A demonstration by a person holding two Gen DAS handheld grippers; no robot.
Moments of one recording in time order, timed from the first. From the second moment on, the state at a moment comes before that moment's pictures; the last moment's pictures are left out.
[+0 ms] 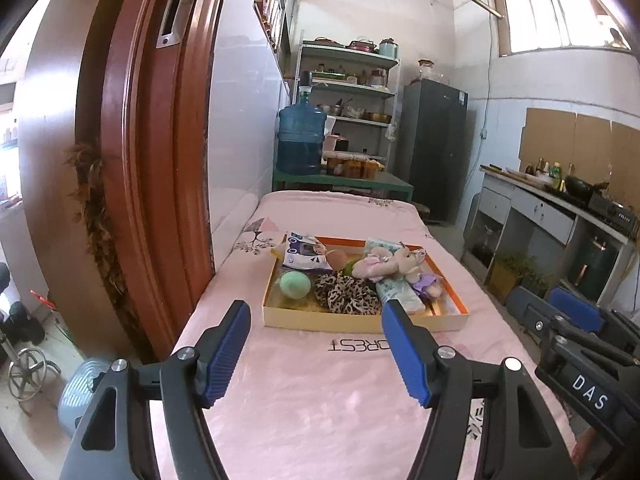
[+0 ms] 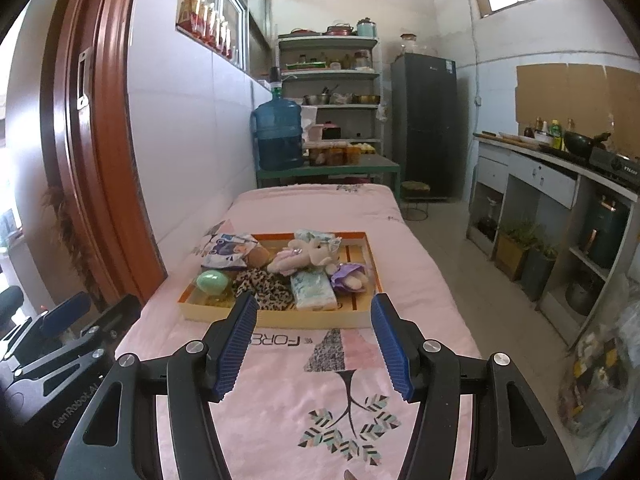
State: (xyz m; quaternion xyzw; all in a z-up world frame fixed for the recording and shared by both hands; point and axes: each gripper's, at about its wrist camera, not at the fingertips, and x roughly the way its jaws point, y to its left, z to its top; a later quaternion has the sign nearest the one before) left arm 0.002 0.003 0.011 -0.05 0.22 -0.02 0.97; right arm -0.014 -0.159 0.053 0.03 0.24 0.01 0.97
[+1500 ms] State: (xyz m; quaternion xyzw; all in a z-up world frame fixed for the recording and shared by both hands) left arm 0.009 0.005 0.003 -0.04 0.23 -0.01 0.97; right arm 0.003 -0.157 0.031 0.03 0.27 0.04 0.96
